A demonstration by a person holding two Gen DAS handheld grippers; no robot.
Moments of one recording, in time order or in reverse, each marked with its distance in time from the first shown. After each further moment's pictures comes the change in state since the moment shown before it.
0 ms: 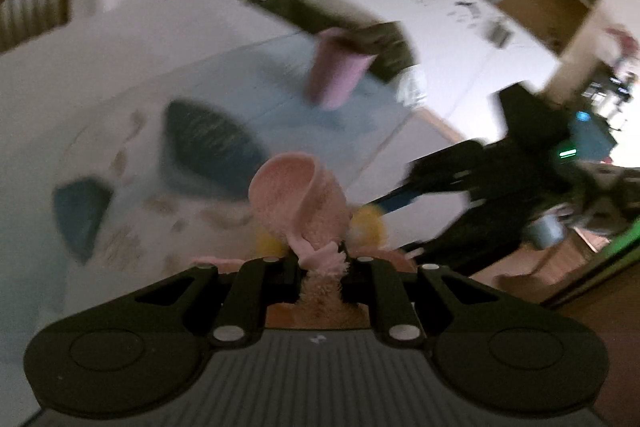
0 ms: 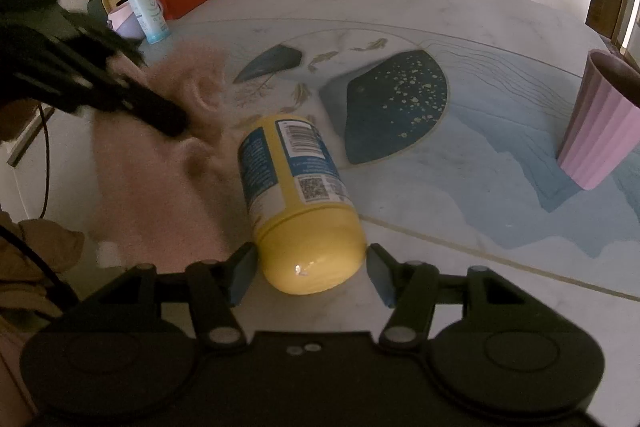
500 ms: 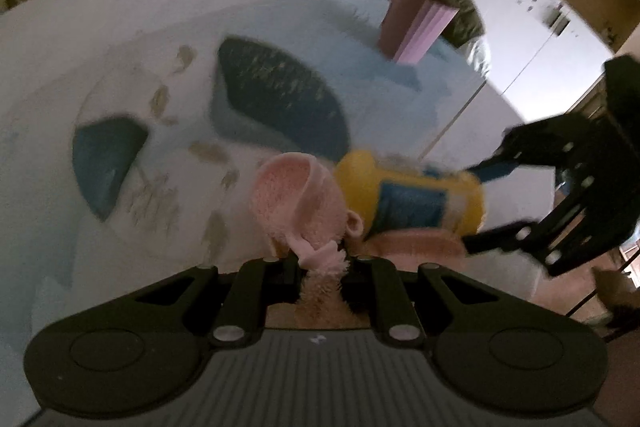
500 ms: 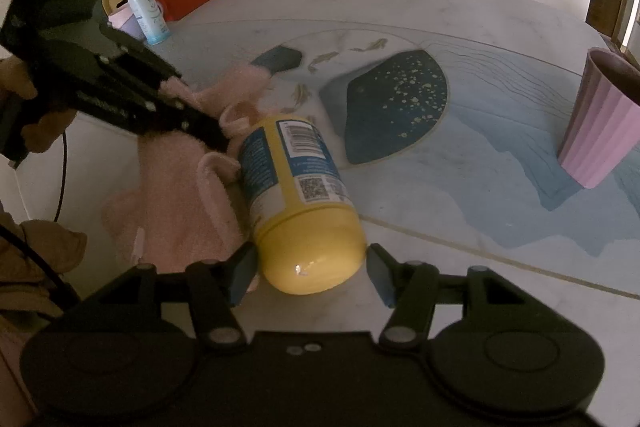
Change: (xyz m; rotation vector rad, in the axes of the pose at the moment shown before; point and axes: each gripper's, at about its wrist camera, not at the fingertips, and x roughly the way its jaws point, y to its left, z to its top) left arm 0.056 0.048 -0.026 -0.113 0.125 0.155; right arm 0.000 -0.001 0.000 0.003 0.000 0.002
